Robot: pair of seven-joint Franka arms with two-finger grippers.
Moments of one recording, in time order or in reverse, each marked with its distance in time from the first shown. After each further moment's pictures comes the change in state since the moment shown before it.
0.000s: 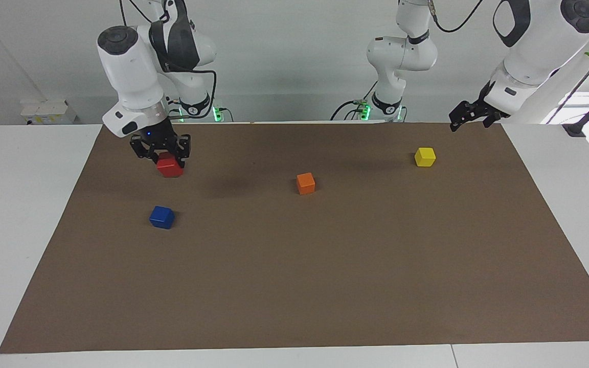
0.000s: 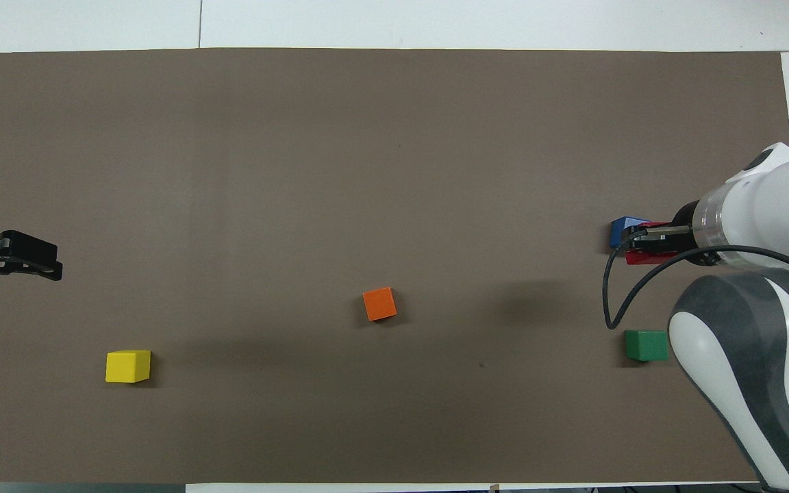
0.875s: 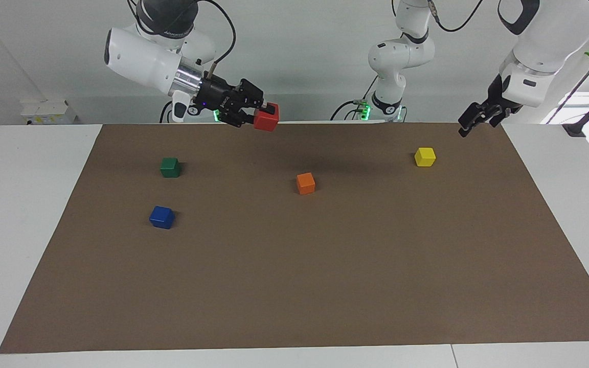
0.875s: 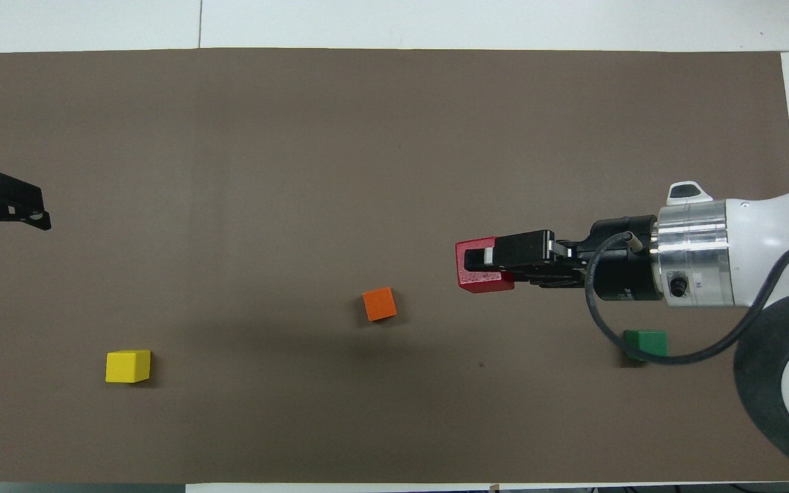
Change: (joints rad) left arm 0.441 0.148 -0.439 0.231 -0.009 -0.057 -0.184; right arm 0.138 -0.109 0.001 -0.006 0.934 0.035 -0.046
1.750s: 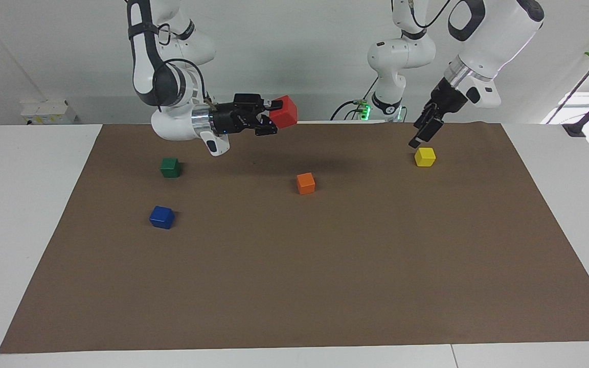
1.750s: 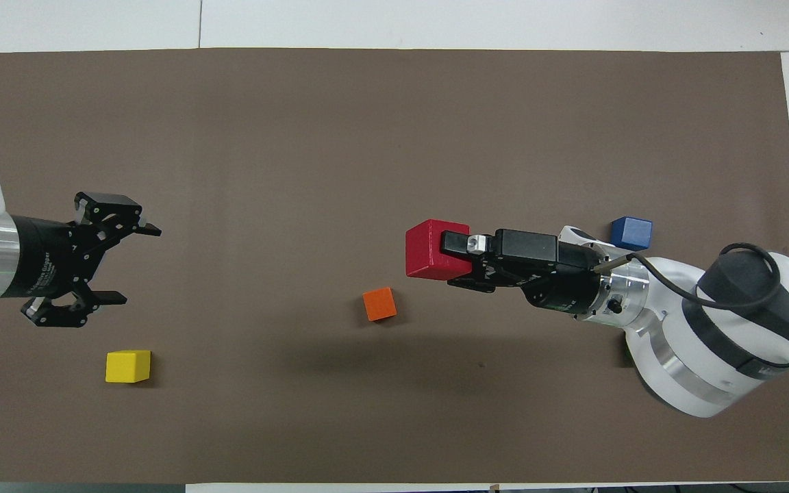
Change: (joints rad) left arm -0.066 -0.291 -0.002 -0.478 -0.315 0.344 -0.671; right arm 0.004 0.081 0.003 -0.292 1.164 -0.181 -0.635
